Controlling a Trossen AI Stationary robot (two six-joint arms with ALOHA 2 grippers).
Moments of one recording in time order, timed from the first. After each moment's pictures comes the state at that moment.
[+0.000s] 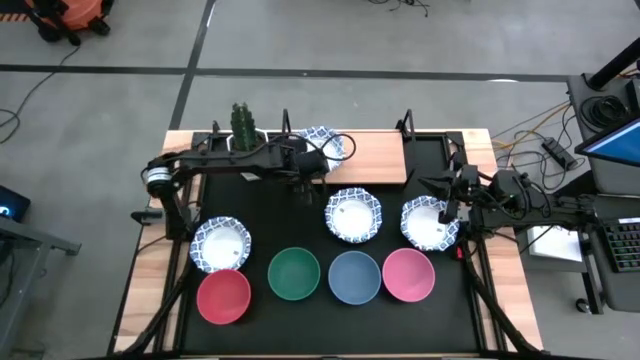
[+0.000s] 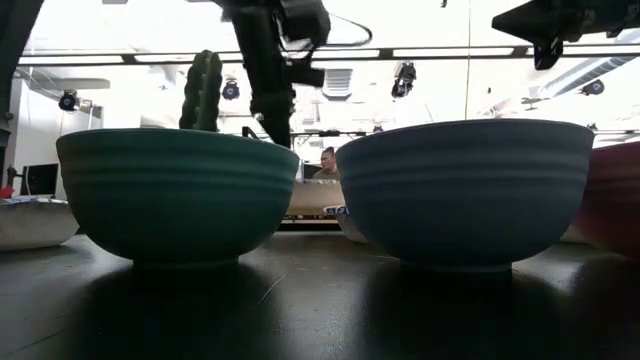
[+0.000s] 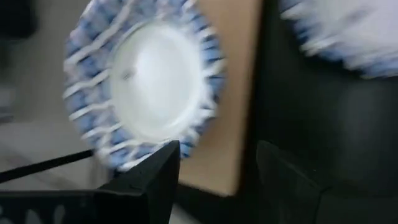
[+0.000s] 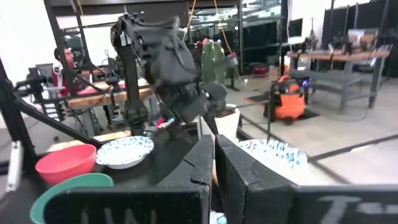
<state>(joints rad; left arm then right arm) 0.20 1.79 1.51 -0.89 -0.38 0.22 -0.05 0.28 0.42 -0.10 0.21 0.09</state>
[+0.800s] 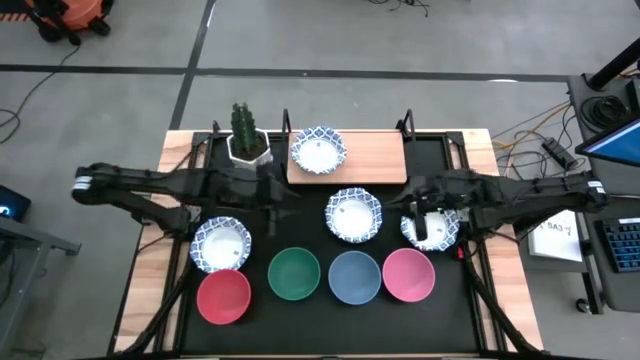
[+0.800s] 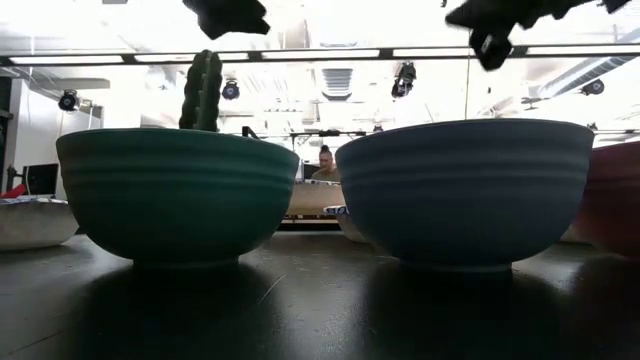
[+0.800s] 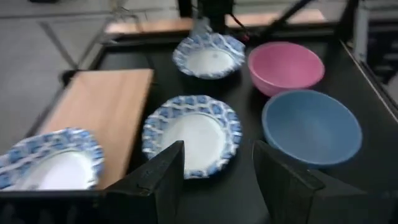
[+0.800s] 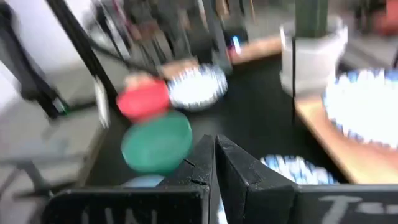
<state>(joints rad) -0.05 1.15 1.04 -0.39 -0.14 0.01 0.02 0.80 0.68 -0.17 -0.03 0.27</state>
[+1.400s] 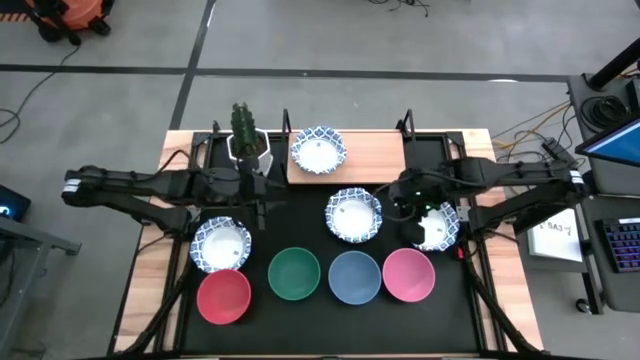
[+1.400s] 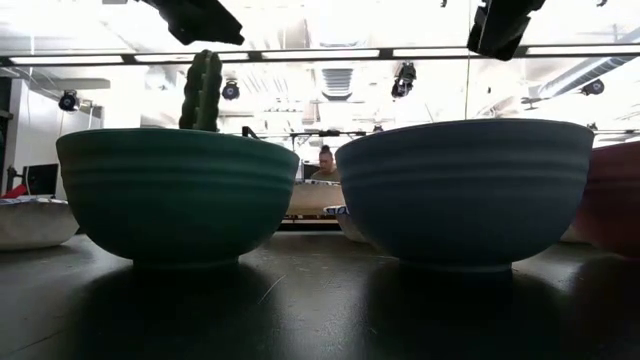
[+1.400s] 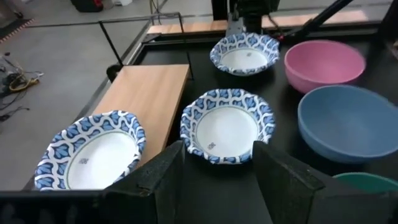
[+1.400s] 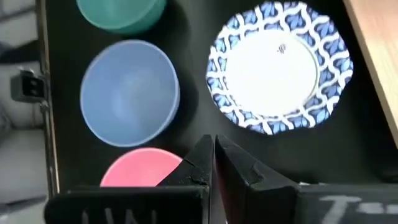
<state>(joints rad) -0.05 1.01 0.92 -0.38 -0.27 0.02 0.02 1.20 1.23 -1.05 -0.14 0.30</state>
